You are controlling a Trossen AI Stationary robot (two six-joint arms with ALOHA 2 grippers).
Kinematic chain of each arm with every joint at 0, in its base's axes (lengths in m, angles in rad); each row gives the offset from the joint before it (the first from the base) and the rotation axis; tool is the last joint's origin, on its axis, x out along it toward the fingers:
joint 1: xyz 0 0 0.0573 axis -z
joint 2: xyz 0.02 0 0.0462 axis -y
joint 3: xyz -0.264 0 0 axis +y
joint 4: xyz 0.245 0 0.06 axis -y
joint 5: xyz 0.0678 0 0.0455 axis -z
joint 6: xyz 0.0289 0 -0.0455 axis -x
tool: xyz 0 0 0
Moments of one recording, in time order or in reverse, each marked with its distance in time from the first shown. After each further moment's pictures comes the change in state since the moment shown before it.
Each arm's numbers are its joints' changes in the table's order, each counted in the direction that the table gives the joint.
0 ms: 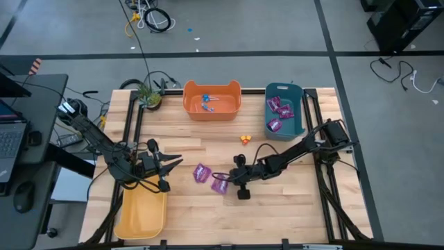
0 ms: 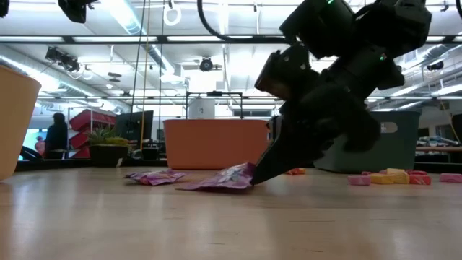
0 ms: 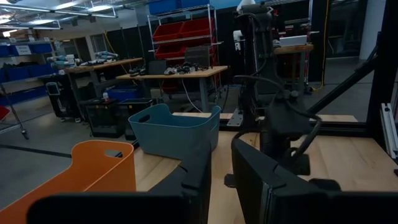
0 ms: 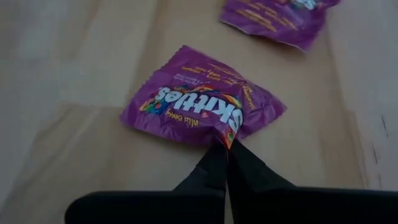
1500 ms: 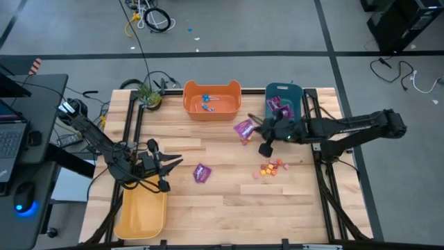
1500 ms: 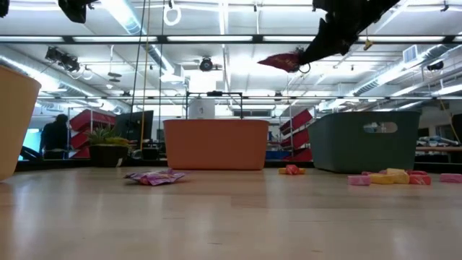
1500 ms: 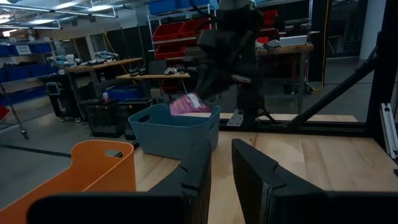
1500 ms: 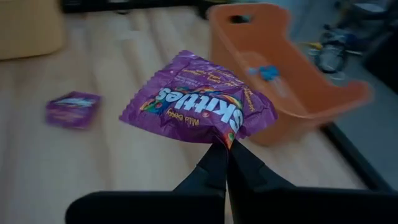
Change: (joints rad) left arm 0.000 0.000 0.000 0.000 0.000 0.001; right arm 0.236 0.799 -0.001 -0.689 0.307 -0.031
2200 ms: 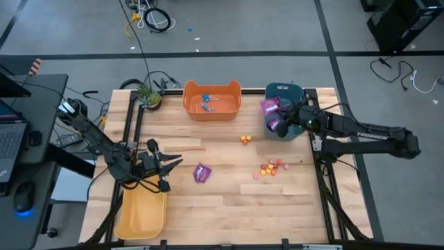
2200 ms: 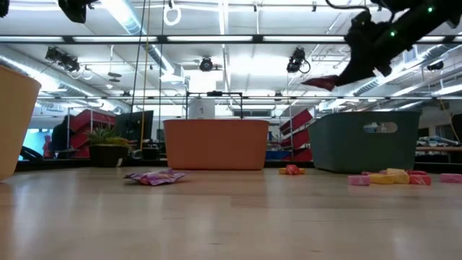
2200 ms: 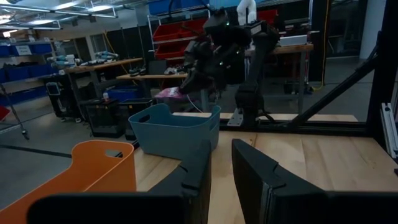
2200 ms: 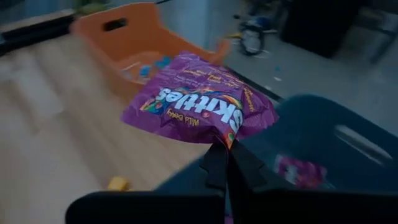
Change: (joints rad) left arm 0.000 0.000 0.000 -0.001 0.000 -0.002; right arm 0.325 0.392 0.291 0.013 0.021 -0.078
